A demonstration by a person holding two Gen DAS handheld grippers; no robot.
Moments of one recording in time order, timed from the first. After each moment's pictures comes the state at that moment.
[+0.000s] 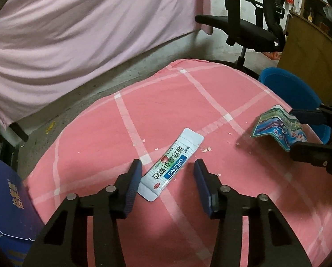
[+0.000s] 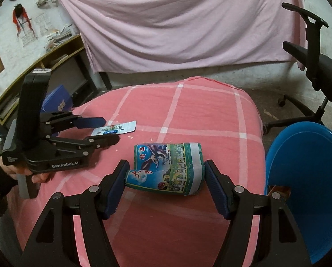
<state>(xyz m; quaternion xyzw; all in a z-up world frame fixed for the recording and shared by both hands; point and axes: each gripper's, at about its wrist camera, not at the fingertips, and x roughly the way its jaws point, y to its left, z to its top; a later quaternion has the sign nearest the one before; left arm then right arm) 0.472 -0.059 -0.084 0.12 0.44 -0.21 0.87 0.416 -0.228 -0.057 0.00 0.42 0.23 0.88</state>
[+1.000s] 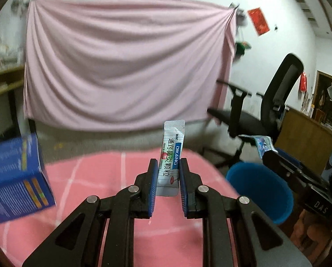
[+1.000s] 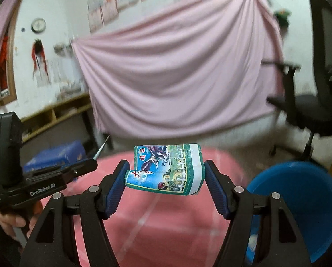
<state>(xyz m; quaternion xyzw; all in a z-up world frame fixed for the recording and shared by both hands) 0.359 -0.070 0.024 -0.06 0.20 -0.14 0.97 0.346 -0.267 0.007 0.04 0.16 0.21 0.96</state>
